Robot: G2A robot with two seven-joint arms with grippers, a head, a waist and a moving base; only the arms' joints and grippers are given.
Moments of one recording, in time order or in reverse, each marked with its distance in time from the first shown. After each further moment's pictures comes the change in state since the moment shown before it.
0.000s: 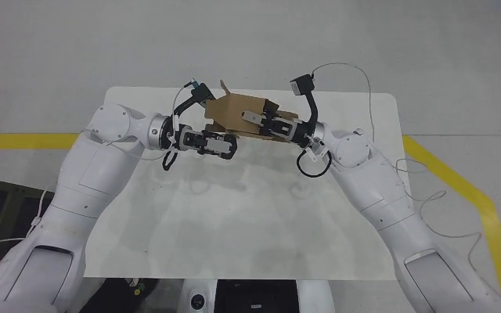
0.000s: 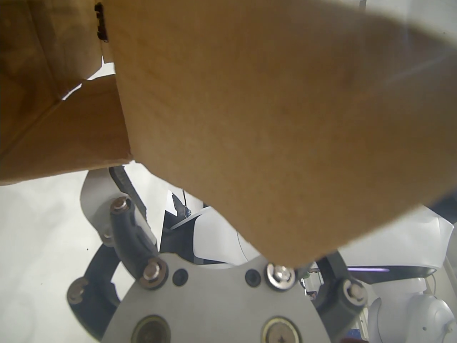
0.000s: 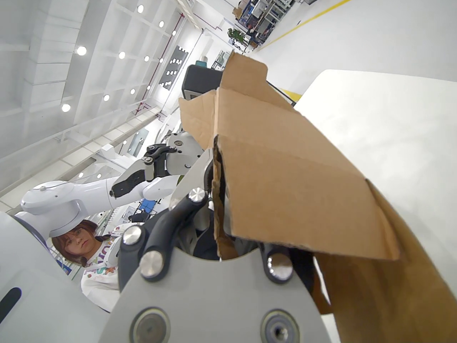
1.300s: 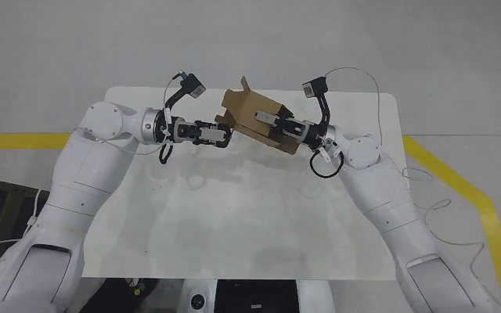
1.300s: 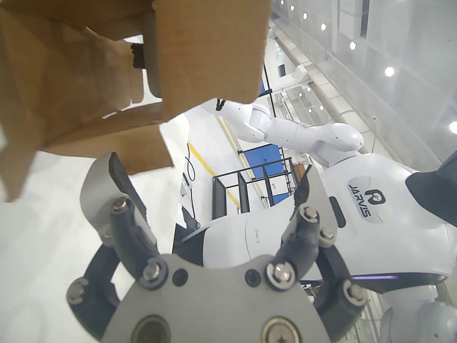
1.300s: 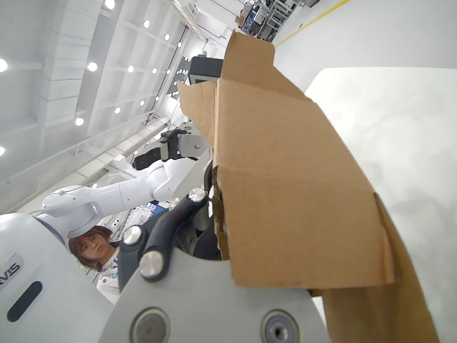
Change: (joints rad) left arm -0.008 0.003 -0.041 0.050 0.026 -0.053 0.053; right arm -0.051 0.015 0.111 0.014 0.107 0.028 0.146
